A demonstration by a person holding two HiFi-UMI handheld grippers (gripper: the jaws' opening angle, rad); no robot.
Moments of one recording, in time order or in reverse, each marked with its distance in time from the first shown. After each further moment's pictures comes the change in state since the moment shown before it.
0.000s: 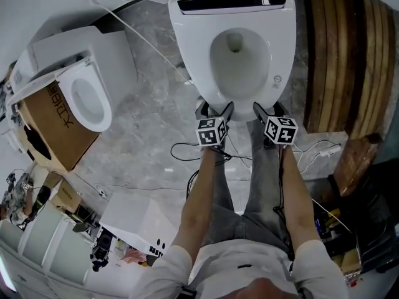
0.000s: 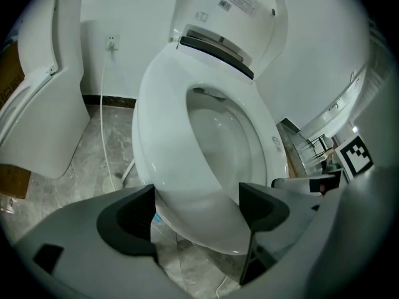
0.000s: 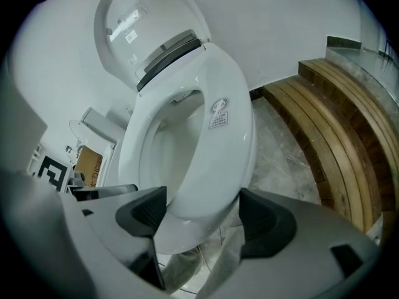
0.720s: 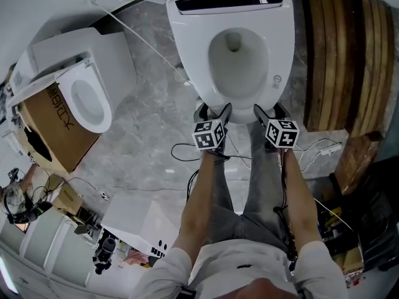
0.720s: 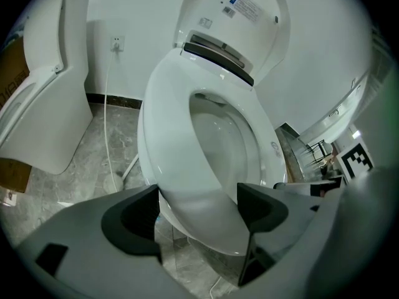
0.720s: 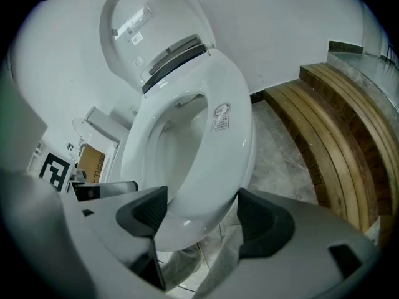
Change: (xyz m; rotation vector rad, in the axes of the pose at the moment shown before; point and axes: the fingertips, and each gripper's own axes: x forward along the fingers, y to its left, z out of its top) left arm -0.018 -0.003 0.004 -0.039 -0.008 -0.009; right arm -0.020 0.007 0.002 -0.022 -0.001 -0.003
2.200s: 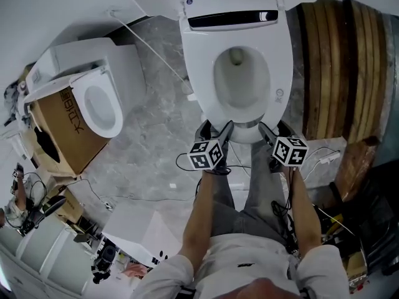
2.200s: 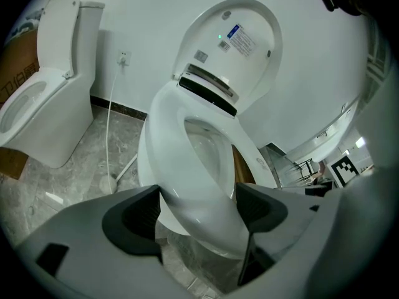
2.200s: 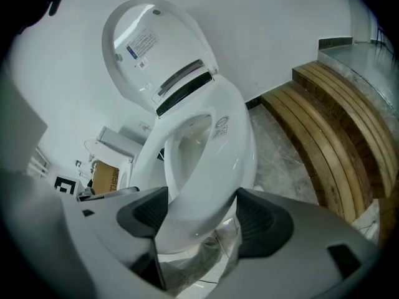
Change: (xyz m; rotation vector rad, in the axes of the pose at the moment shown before) left arm -0.096 -0.040 0.036 -0.090 -0.083 -0.099; right arm -0.097 0.048 0.030 0.103 -0.006 0.052
